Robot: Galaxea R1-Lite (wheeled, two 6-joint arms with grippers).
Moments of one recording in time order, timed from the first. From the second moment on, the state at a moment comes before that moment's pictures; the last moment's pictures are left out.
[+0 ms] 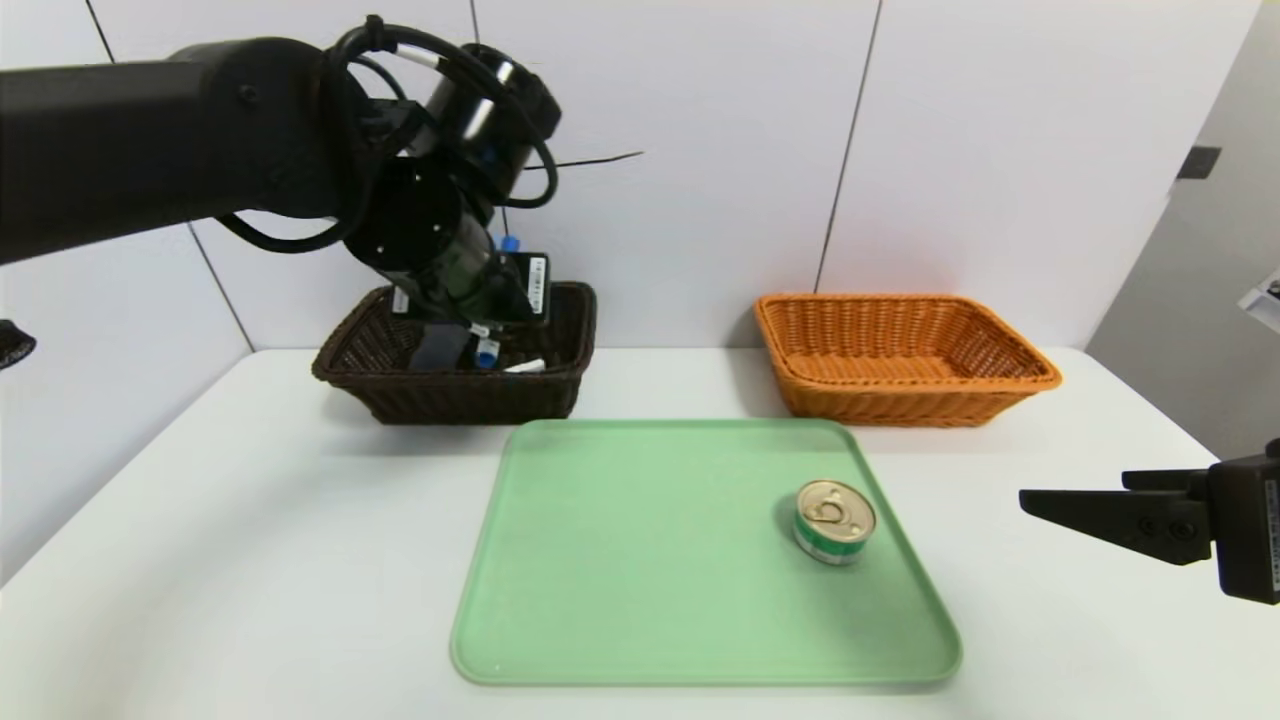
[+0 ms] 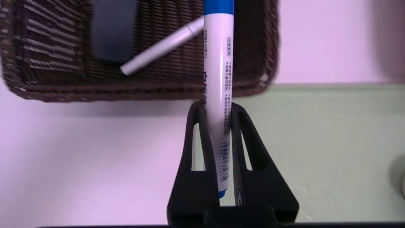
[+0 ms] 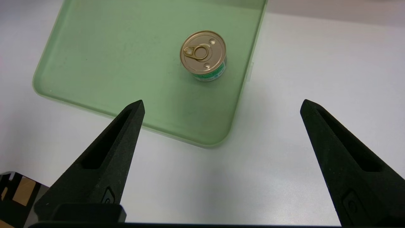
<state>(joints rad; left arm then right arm) -0.59 1.96 -1.97 0.76 0.47 -0.40 0.39 1.12 -0.90 0.38 0.05 0.19</state>
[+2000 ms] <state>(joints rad) -0.61 1.85 -1.90 0.96 0.39 -0.57 0.38 1.13 -0.89 0.38 0.04 0.20</state>
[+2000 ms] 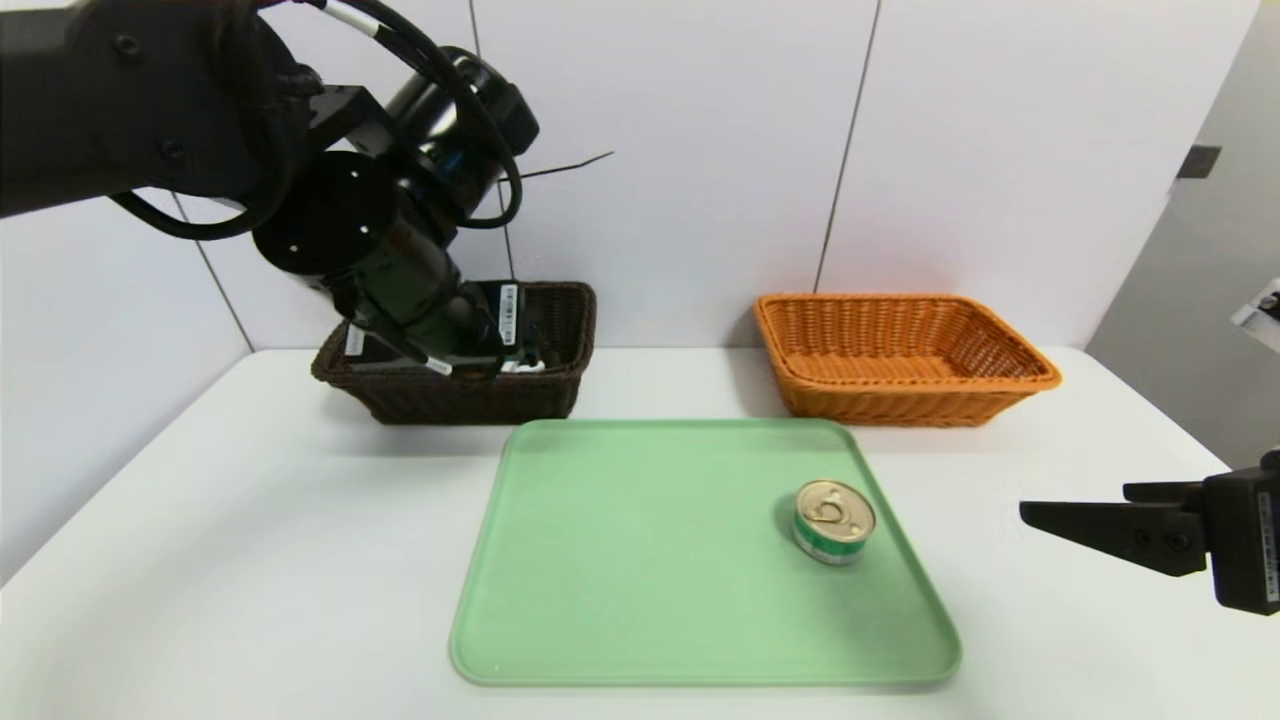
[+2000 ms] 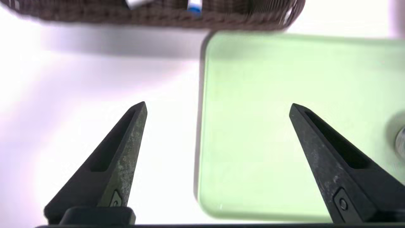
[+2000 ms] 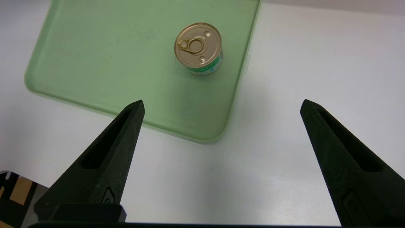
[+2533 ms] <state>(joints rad) -0.69 1.56 -1.55 0.89 0.26 -0.50 0.42 1.19 -0.89 0.37 0.06 0.19</state>
